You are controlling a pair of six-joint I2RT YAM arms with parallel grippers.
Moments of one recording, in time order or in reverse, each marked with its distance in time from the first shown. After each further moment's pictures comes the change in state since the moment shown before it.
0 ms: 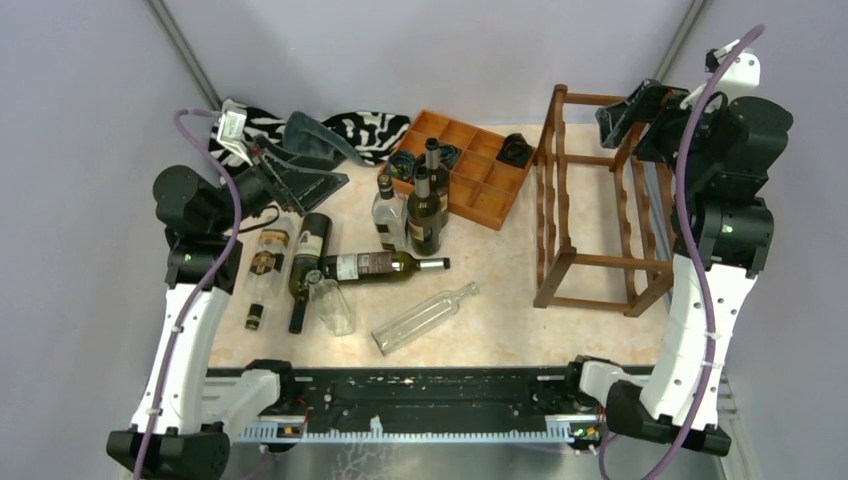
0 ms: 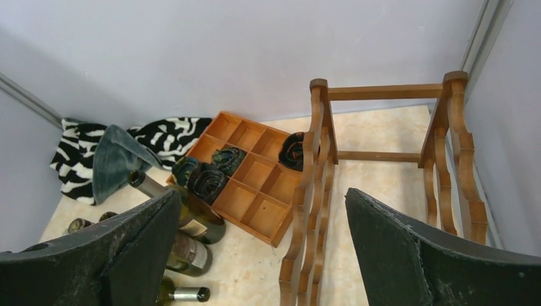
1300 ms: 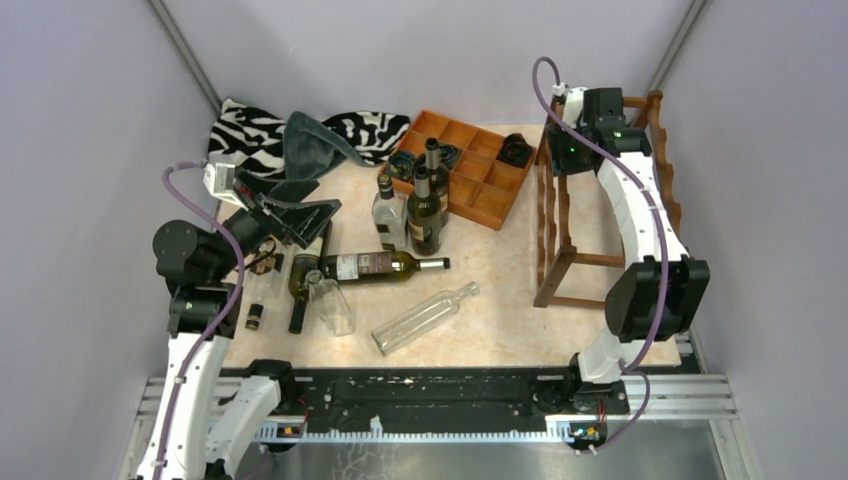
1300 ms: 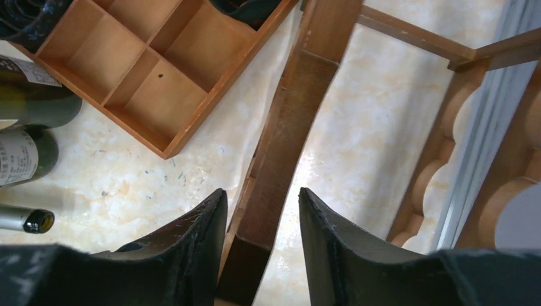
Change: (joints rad) left arm 0.000 -0.232 -0.231 0.035 -0.172 0.148; right arm 0.243 0.498 -0.148 -0.039 0.254 -0.415
